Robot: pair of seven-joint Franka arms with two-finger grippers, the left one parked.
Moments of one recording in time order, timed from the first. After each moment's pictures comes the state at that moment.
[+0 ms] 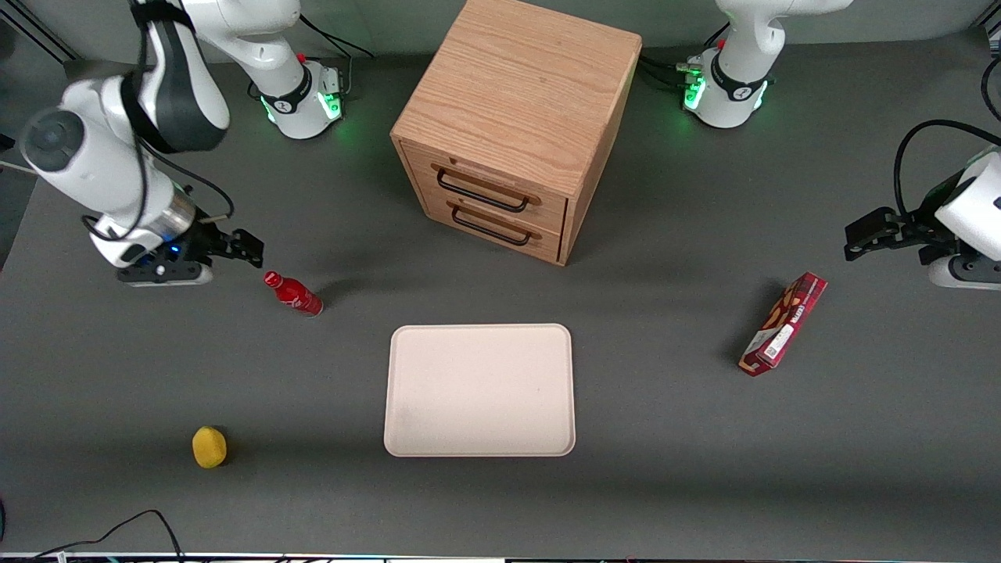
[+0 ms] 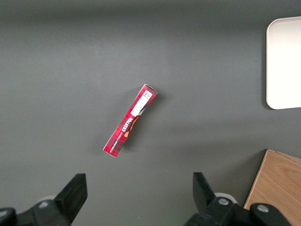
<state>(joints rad) 0.03 -0.05 0.06 -2.25 0.01 2.22 0.09</state>
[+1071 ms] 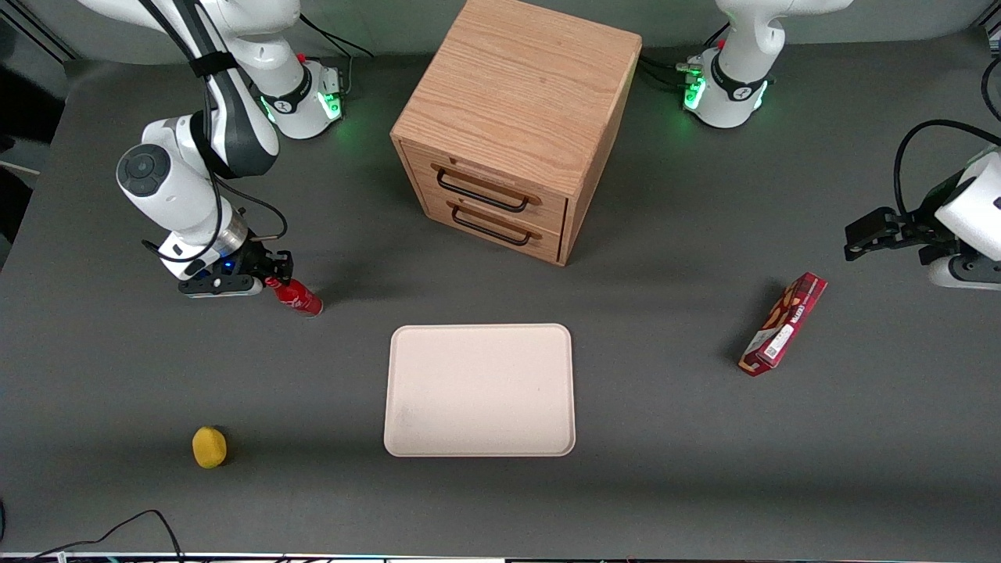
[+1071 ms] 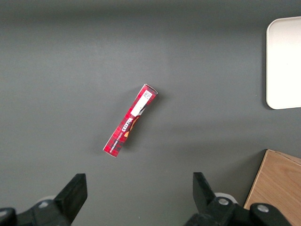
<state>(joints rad) 0.03 0.01 0.11 -2.38 -0.02 2.45 0.14</state>
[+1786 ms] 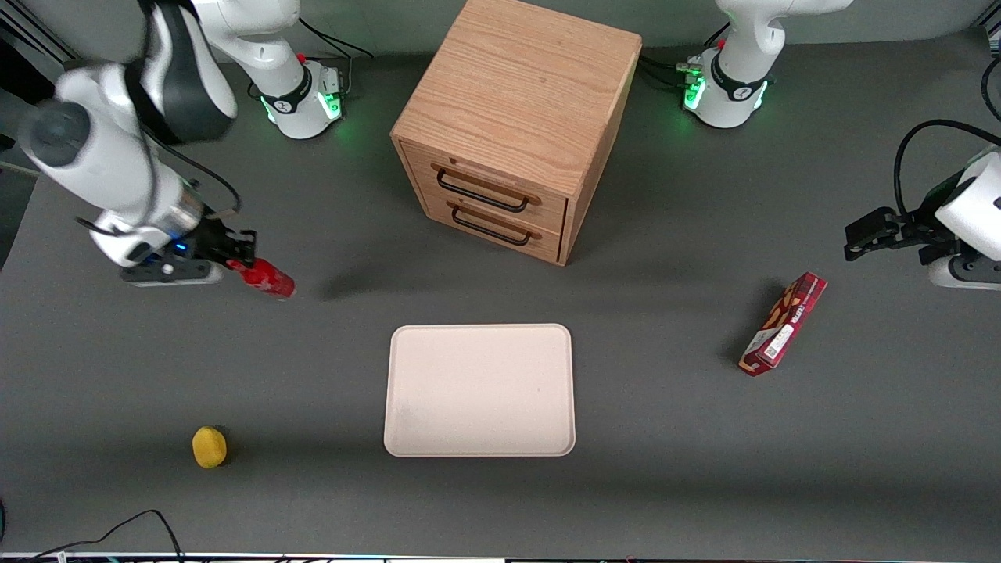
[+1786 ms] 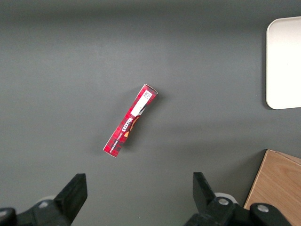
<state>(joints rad) 0.03 -0.08 0.12 -1.95 -0.03 1.86 0.14</state>
